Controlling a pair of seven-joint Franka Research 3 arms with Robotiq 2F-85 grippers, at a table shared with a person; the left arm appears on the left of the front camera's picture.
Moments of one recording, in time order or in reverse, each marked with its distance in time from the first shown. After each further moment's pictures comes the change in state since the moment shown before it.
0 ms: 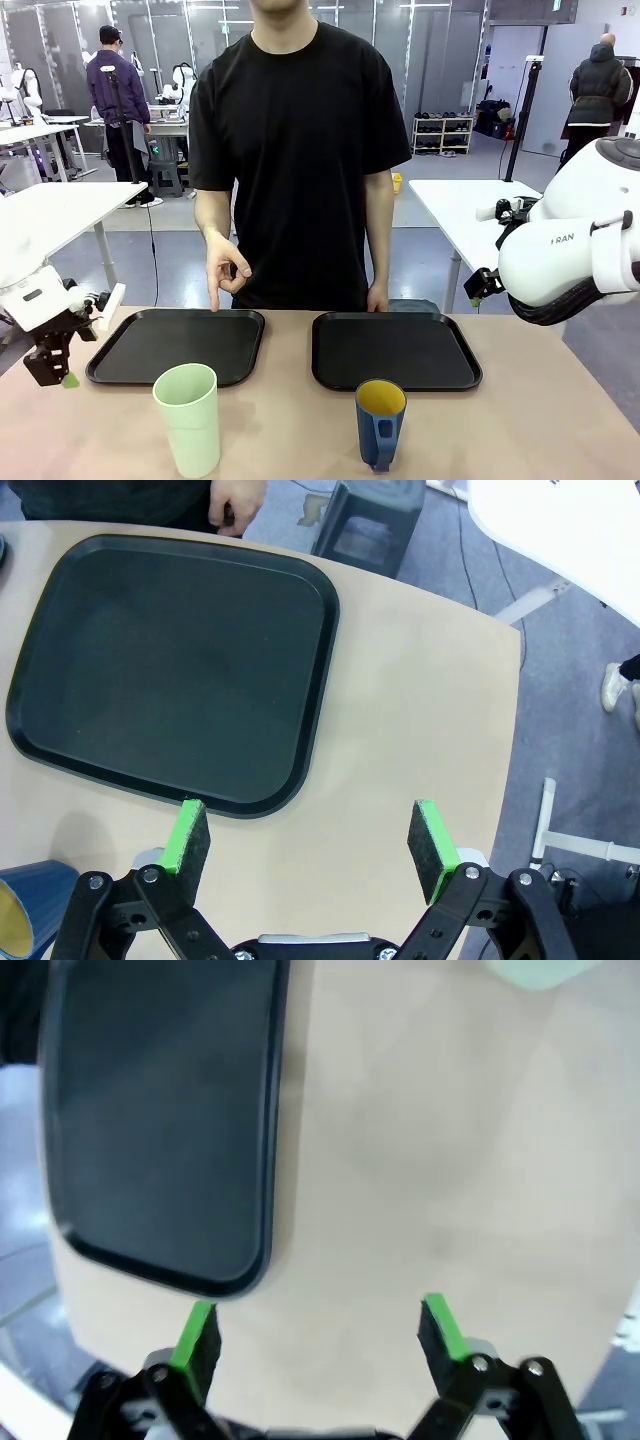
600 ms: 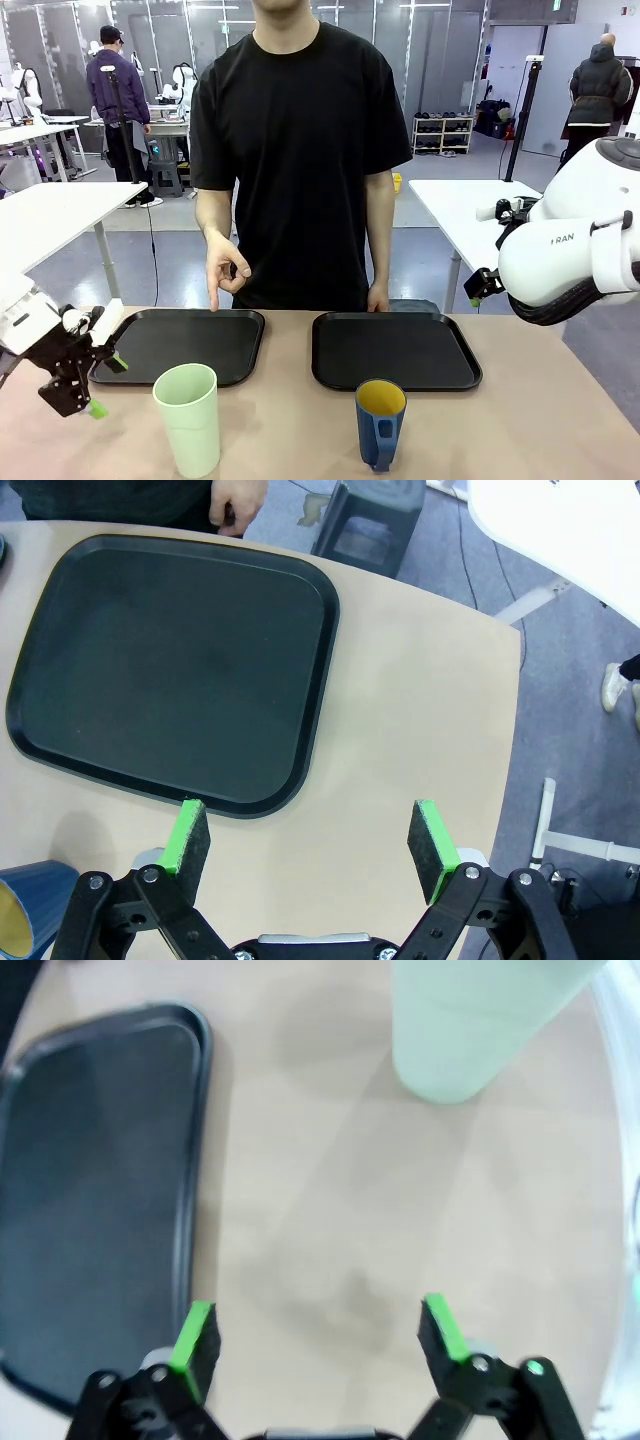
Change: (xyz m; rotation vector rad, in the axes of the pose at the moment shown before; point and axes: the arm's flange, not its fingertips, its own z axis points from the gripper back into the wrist) left arm -0.009 -0.021 -0.052 -0.140 -0.378 0.010; right arm 0.000 0.000 0.000 0.000 0.000 0.000
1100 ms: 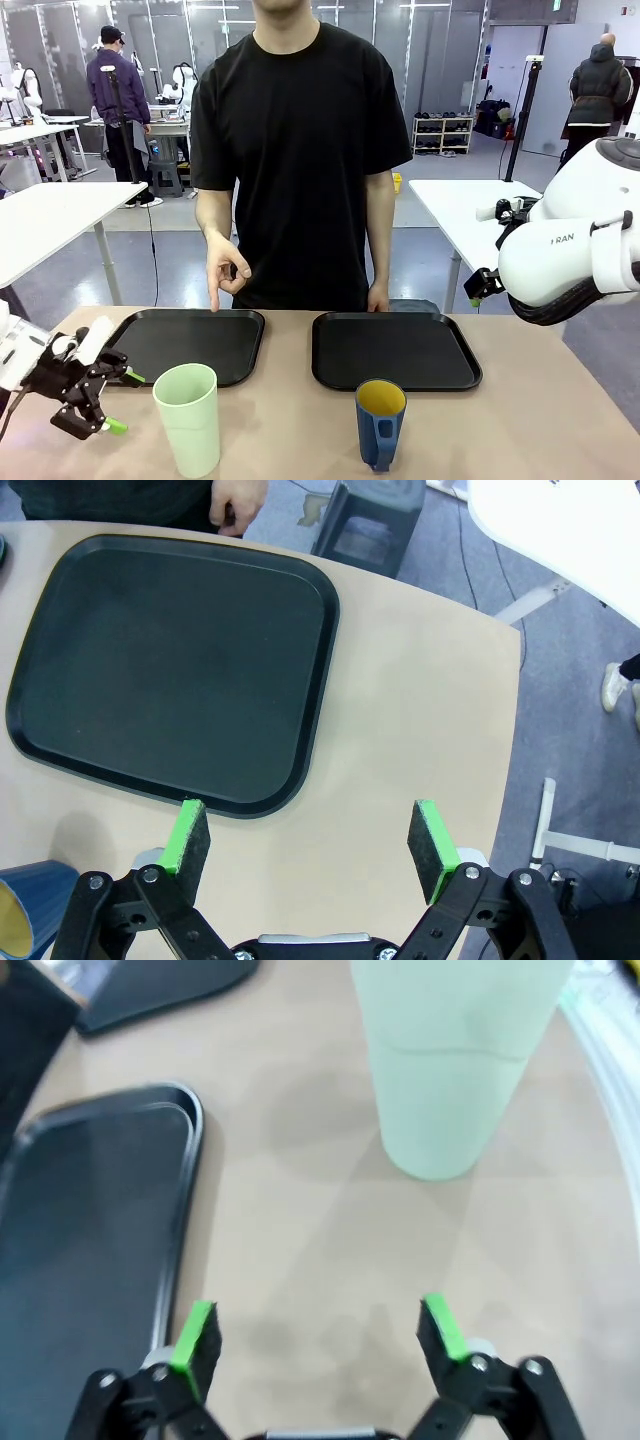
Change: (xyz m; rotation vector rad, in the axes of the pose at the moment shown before) left arm -0.032 -0.018 -0.039 0.057 -0.316 -0.015; right arm 0.000 0.000 0.000 0.000 0.000 0.000
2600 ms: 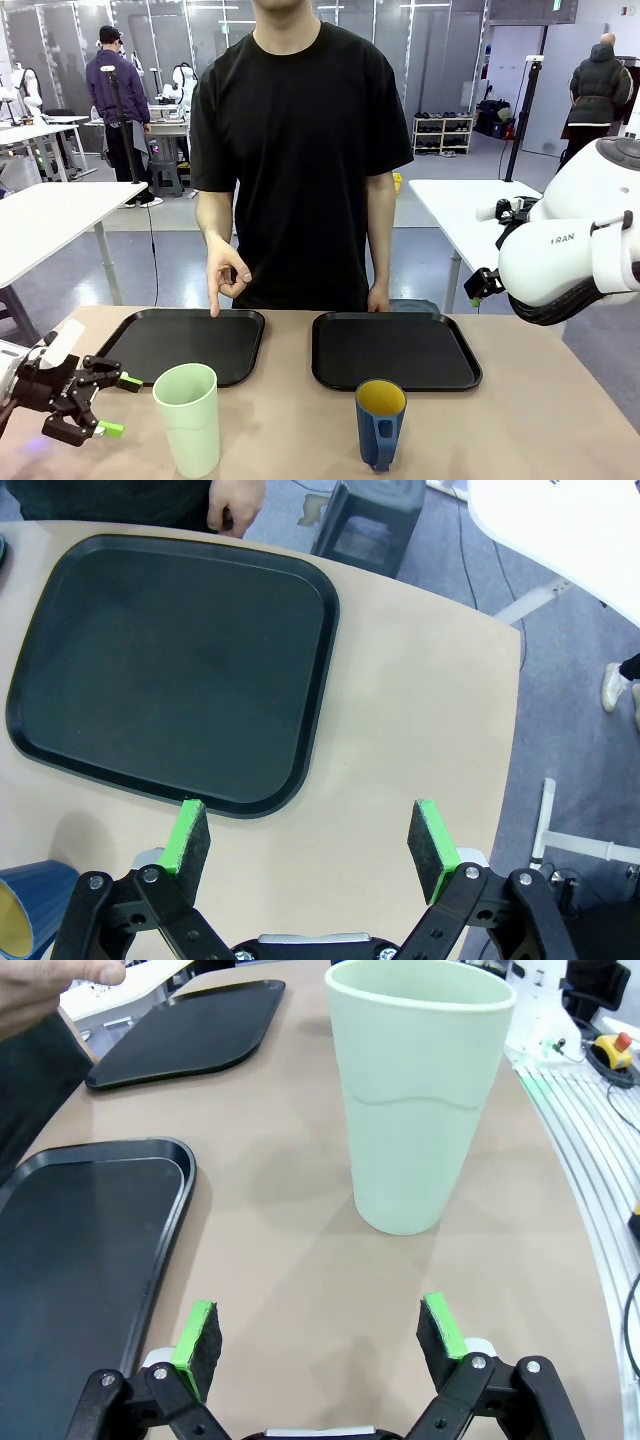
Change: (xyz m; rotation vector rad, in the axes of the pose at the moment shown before) left arm -0.033 -0.009 -0.001 -0.042 -0.255 0.097; right arm 0.000 0.000 0.000 0.000 0.000 0.000
